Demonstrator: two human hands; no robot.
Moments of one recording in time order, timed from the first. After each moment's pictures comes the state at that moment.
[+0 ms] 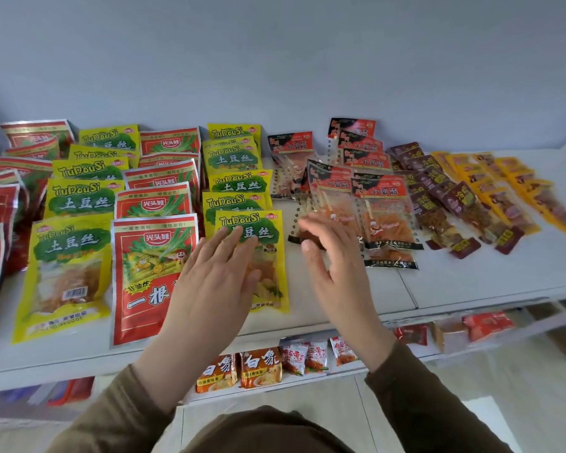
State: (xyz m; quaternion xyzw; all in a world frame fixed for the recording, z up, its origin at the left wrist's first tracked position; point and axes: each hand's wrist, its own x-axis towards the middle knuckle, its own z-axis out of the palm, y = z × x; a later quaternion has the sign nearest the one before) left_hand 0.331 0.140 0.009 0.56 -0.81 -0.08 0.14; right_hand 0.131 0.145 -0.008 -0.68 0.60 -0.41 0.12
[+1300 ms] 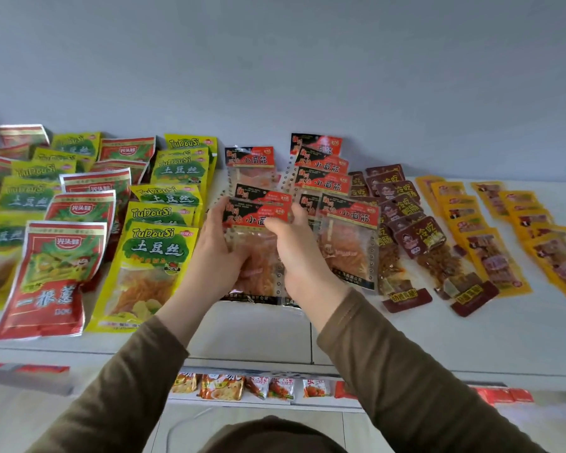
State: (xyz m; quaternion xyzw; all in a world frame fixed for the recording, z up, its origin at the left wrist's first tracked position) left_hand 0.140 0.077 -0.008 0.63 -0.58 -0.32 0.39; right_hand 0.004 0.065 0.019 -0.37 0.56 -0.44 0.59
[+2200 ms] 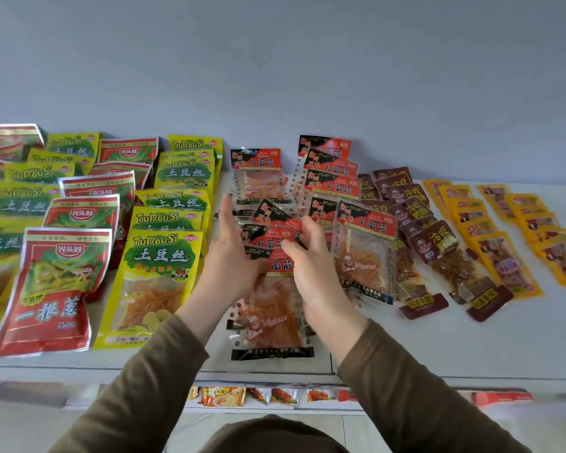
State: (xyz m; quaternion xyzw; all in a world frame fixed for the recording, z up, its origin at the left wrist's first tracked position) left_hand 0.149 0.070 -0.005 0.66 -0.61 -0.30 0.31; right_hand 0.014 0.085 0.005 -0.42 0.57 -0.46 0.53
